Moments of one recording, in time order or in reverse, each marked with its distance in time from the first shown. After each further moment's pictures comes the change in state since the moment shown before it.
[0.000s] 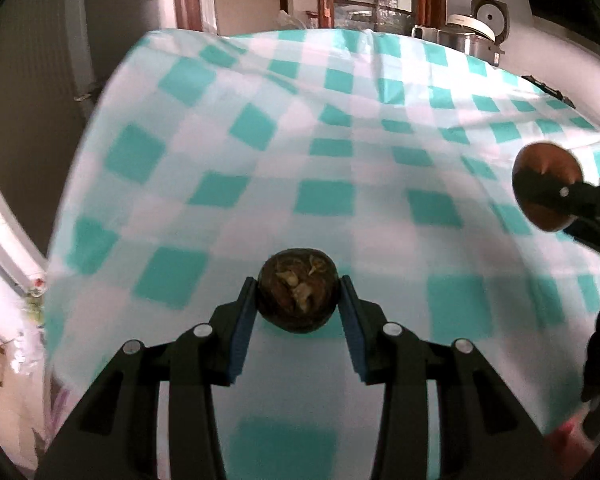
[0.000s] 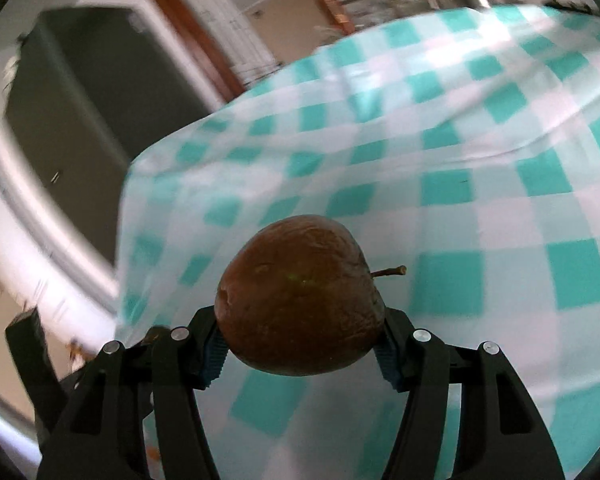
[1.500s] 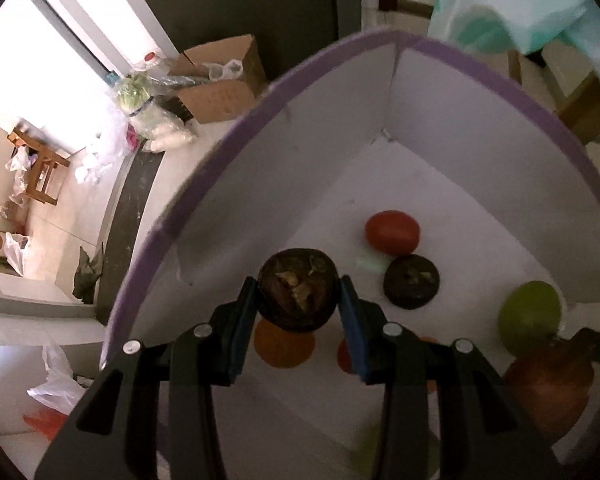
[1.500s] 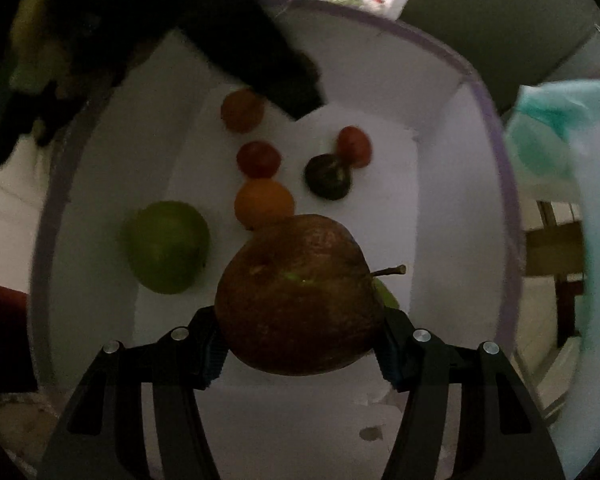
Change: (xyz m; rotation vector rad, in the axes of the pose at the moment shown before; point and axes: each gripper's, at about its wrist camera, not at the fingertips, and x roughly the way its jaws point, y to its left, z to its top) left arm 0.041 0.290 -0.249 -0.331 0.597 0.308; right arm 0.170 0.308 -0.357 -1.354 0.793 0.155
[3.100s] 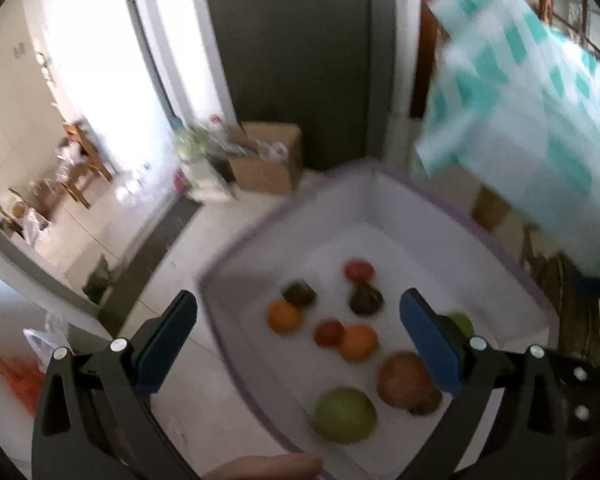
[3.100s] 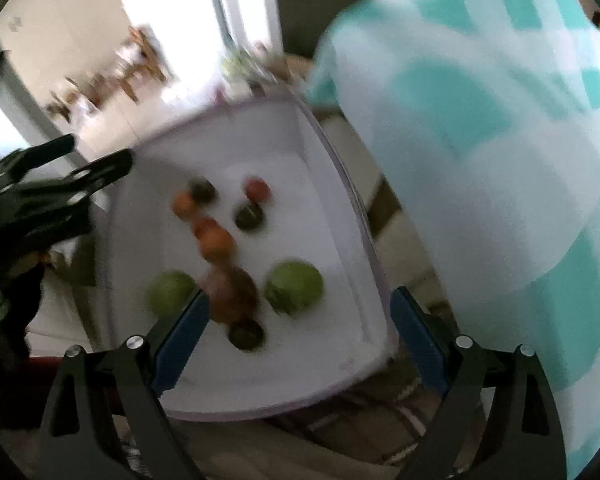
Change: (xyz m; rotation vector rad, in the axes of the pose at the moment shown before) left arm -0.132 -0.015 -0.067 -0.222 -0.347 0.037; right arm -0.070 -0.079 -0.068 0.556 -0.132 0.041
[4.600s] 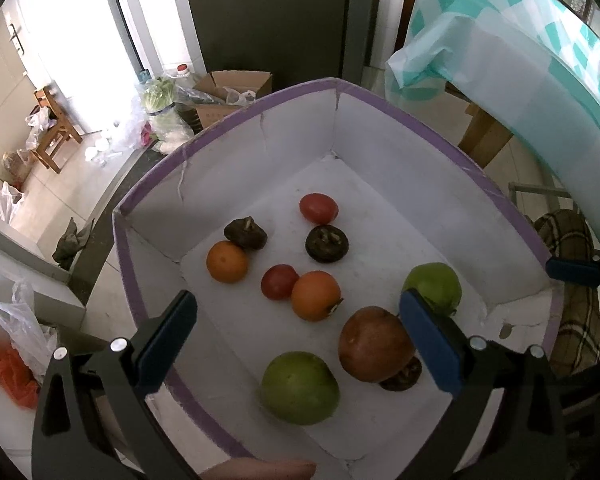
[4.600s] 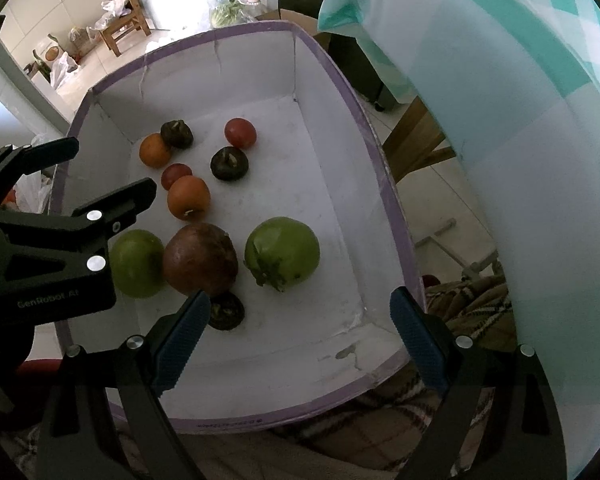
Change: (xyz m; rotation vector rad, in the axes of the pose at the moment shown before) left arm 0.050 -0.023 -0.041 -0.019 0.144 -0.084; right arm 0.044 0.022 -0.011 -0.076 0.098 -0.043
